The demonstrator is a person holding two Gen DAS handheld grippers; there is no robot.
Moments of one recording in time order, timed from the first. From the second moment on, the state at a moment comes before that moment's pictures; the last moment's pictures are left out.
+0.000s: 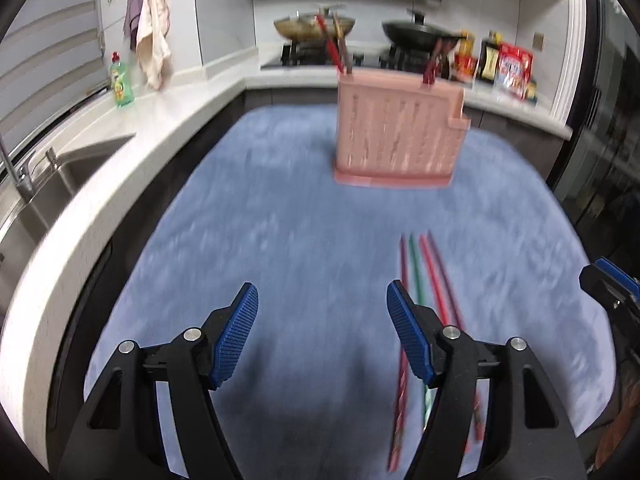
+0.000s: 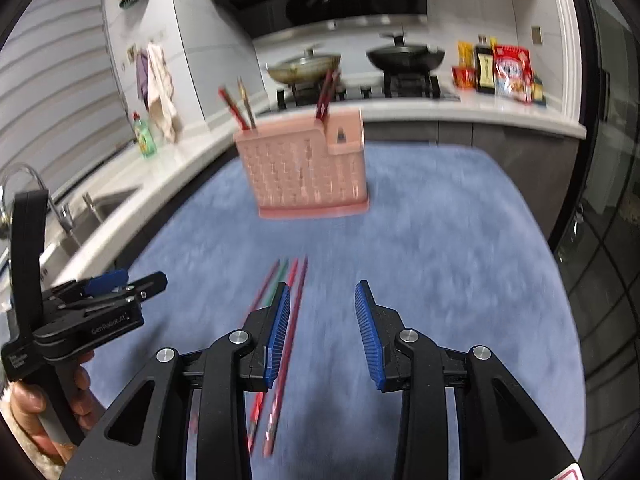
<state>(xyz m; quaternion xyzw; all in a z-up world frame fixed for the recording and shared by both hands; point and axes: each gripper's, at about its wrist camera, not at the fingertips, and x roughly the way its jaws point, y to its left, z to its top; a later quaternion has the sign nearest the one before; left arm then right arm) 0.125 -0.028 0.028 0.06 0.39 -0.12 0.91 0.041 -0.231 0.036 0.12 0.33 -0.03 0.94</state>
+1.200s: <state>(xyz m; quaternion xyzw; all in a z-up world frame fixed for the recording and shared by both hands) 0.066 -0.014 -0.039 0.07 0.45 -0.14 0.88 0.017 -0.174 -0.062 0.10 0.41 -0.01 0.90</state>
